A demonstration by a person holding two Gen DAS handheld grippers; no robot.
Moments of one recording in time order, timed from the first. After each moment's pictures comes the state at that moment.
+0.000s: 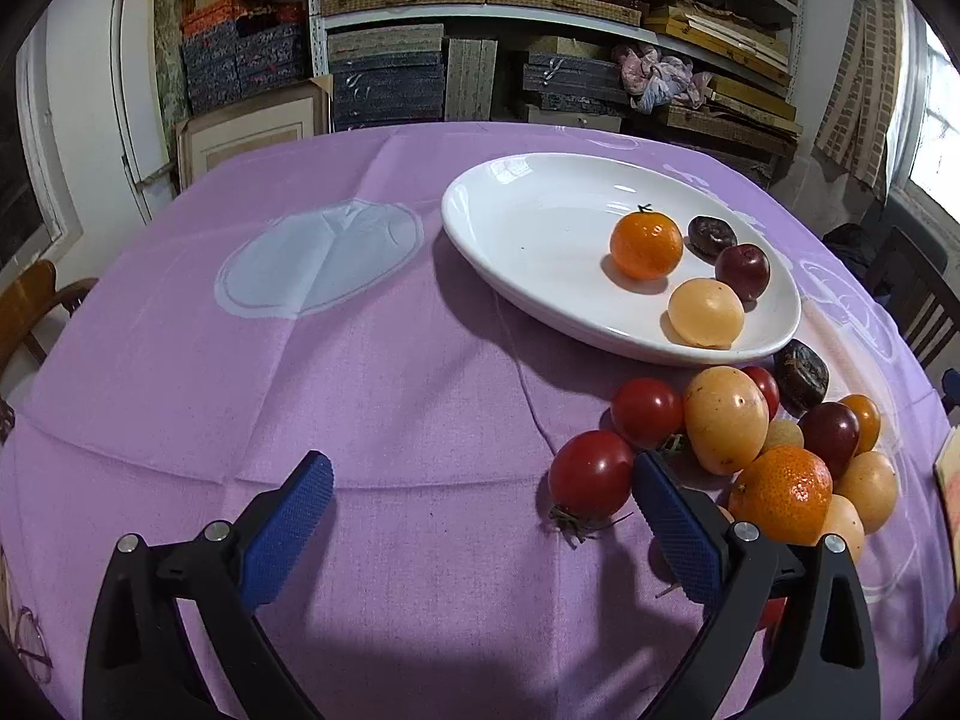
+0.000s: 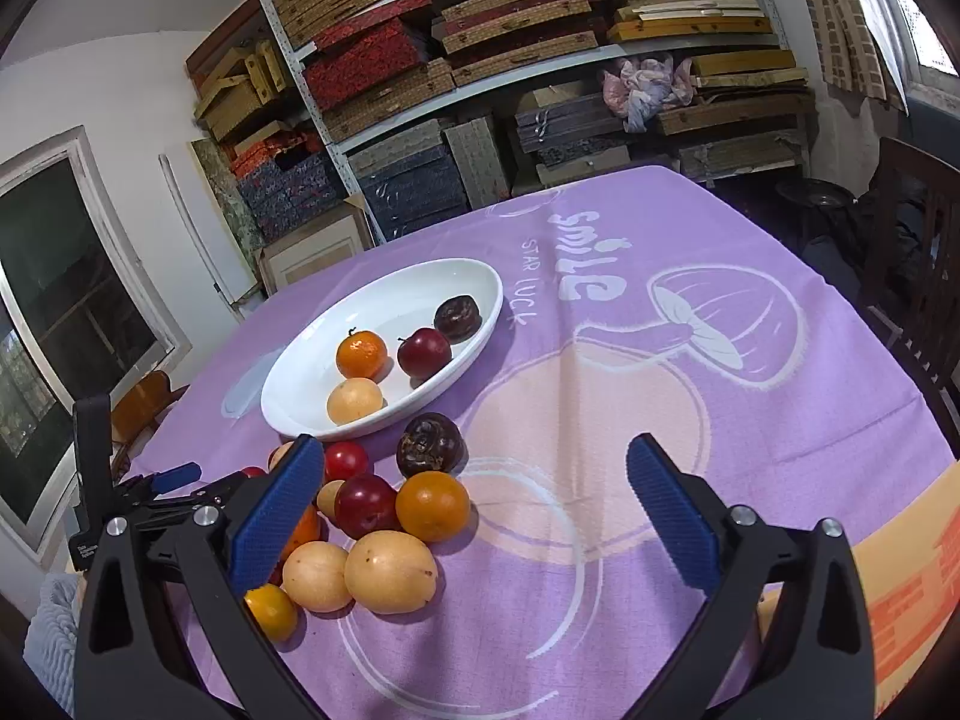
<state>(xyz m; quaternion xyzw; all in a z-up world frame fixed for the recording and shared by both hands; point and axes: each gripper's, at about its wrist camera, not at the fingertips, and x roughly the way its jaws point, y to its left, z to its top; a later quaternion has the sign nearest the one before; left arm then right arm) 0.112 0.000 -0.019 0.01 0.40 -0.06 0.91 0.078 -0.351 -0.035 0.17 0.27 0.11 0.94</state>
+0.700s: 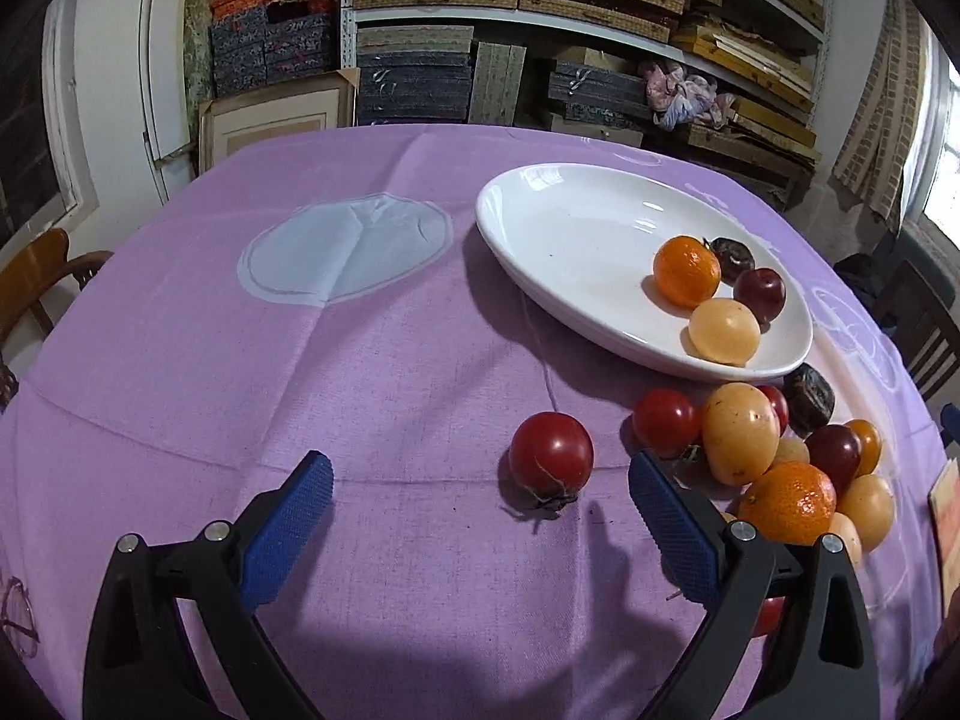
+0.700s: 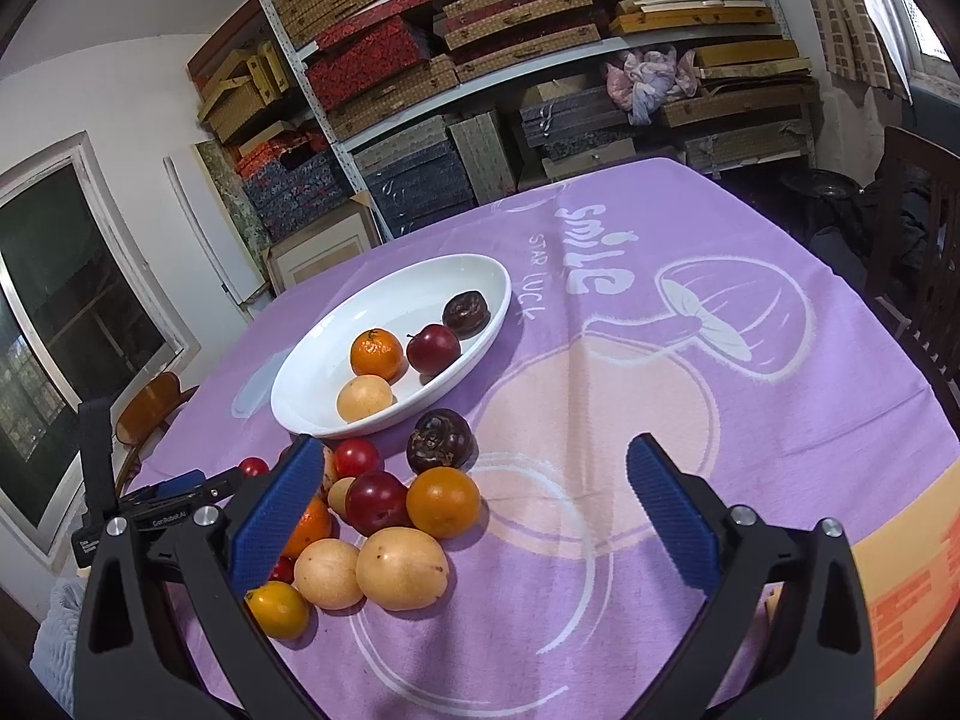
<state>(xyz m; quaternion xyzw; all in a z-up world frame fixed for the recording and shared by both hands) 0.109 0.003 -0.015 -0.01 0.39 -0.03 0.92 0.077 -0.350 -0.034 0.17 0.27 0.12 0.94</state>
